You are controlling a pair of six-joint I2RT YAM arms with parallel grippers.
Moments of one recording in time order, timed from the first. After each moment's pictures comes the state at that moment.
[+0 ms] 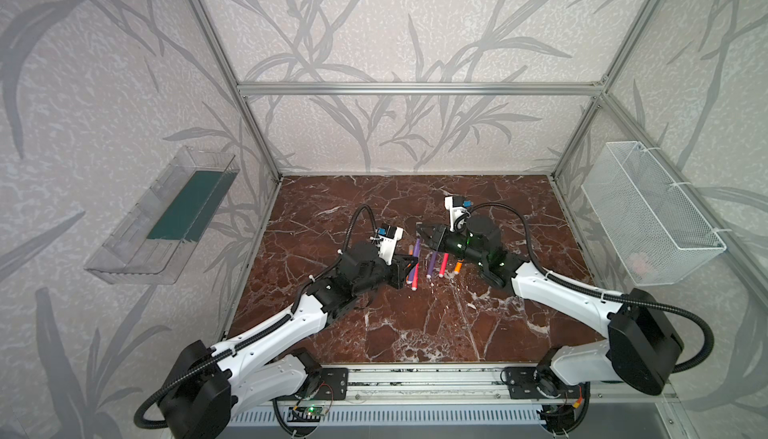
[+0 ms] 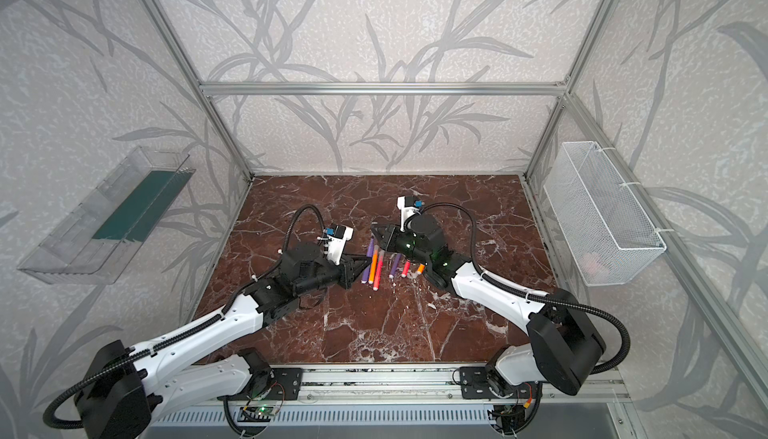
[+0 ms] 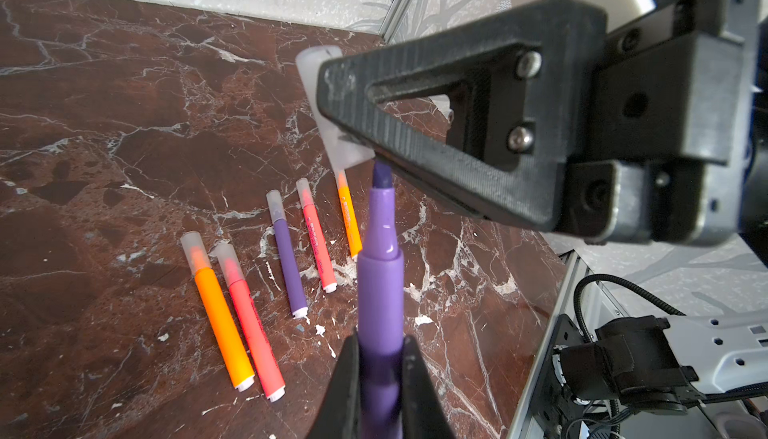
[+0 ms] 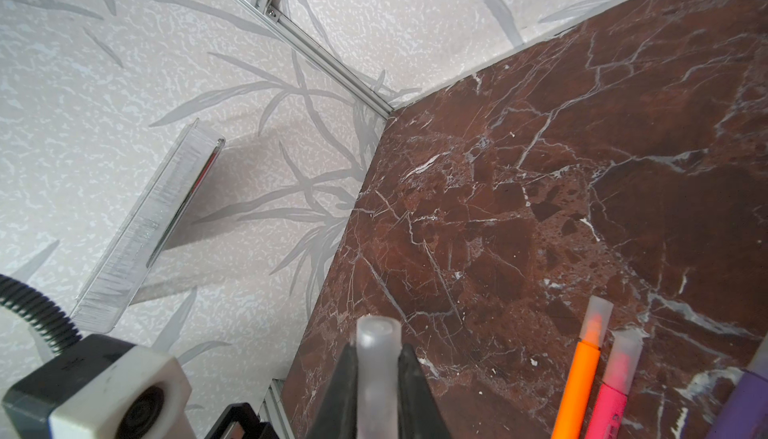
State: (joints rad) left arm -0.71 1.07 0.63 0.06 0.23 -0.46; right arm 0.71 1.40 0.86 0.33 -0.20 0.86
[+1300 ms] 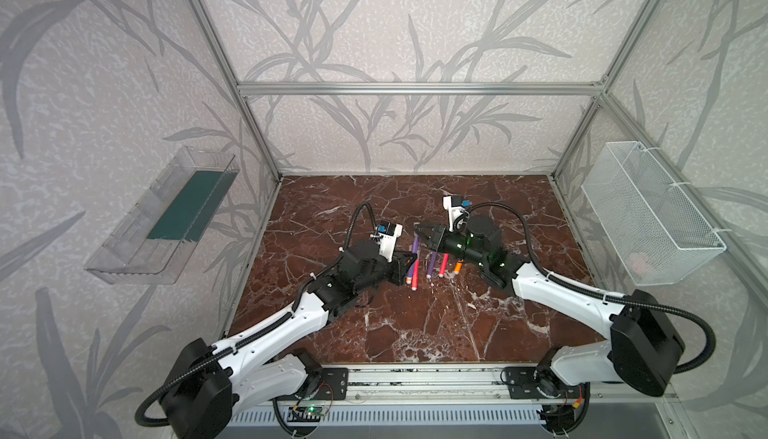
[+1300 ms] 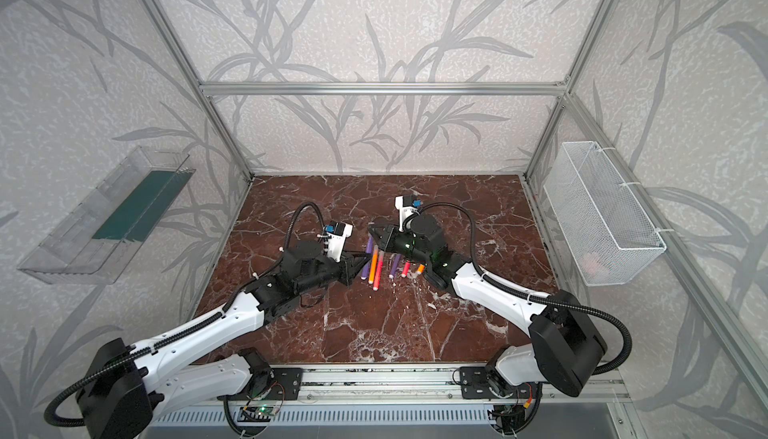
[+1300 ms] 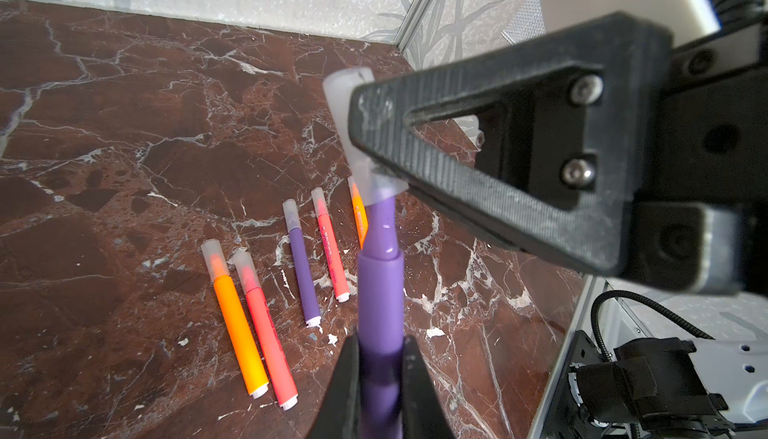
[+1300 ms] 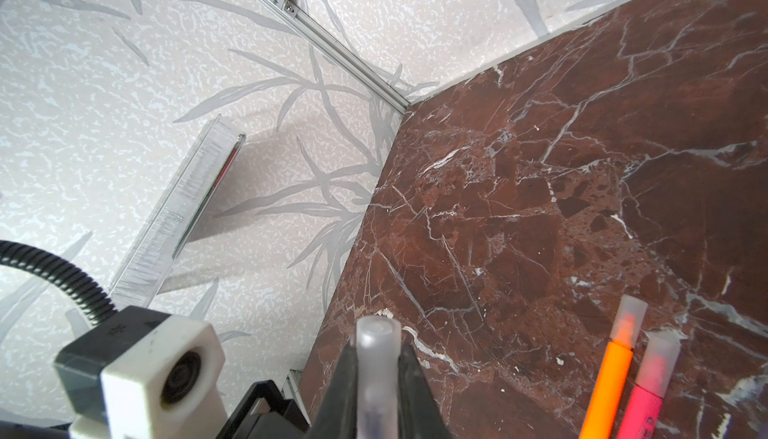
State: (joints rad) left arm -0.71 1.08 0.66 0.05 0.17 -0.45; right arm 0.72 1.39 0.86 0.34 -0.24 0.89
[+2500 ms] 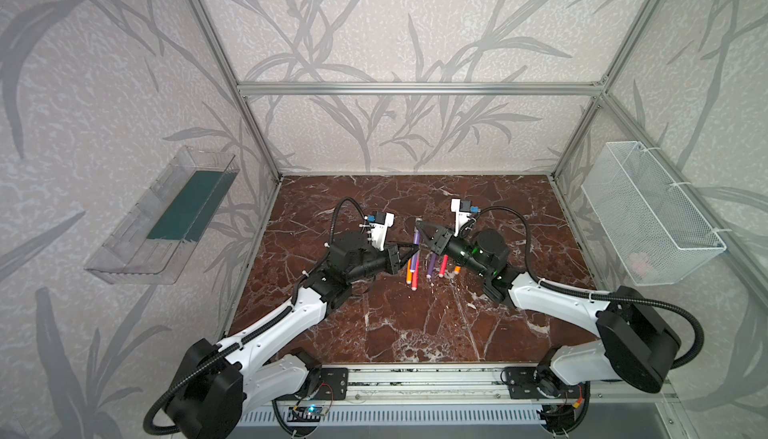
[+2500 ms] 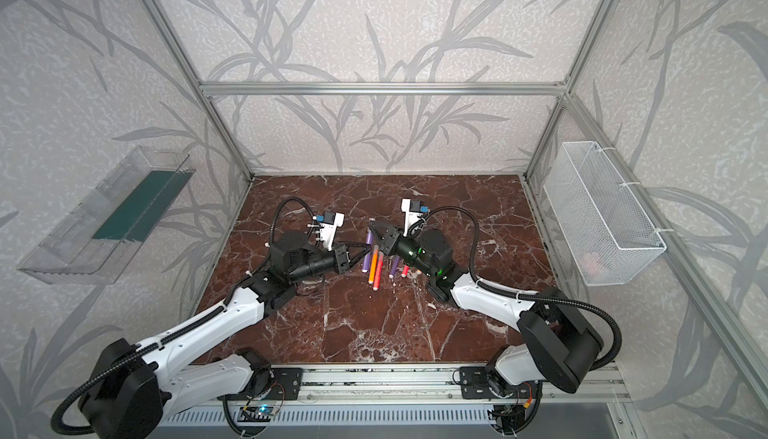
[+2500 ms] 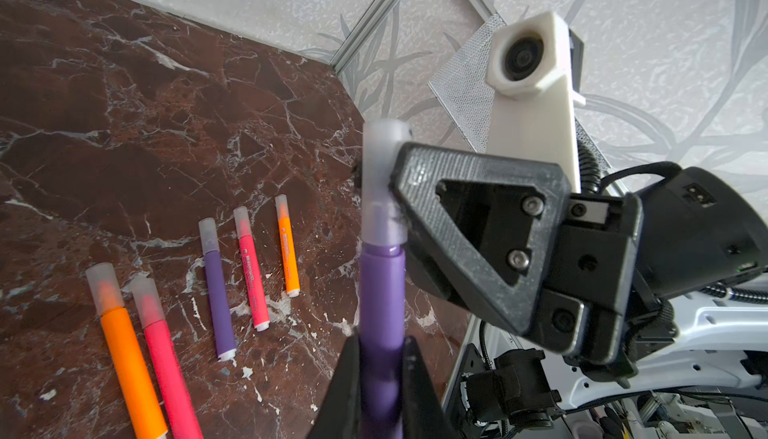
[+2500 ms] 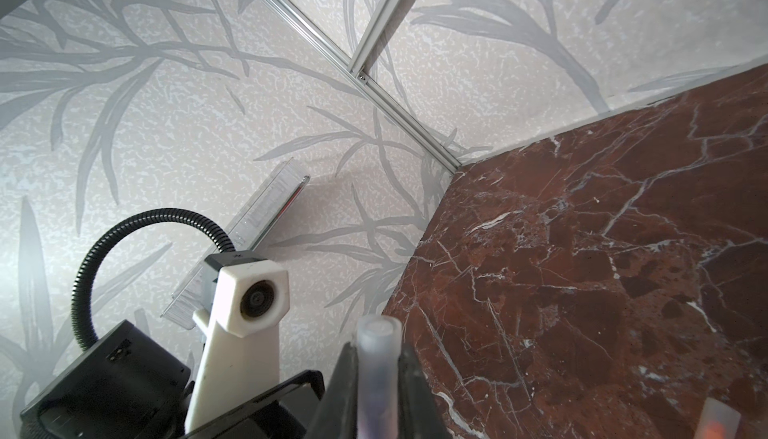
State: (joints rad) left arm -0.55 1.11 0.64 0.26 0.50 -0.69; right arm 0.73 1.41 0.70 0.81 -0.21 0.90
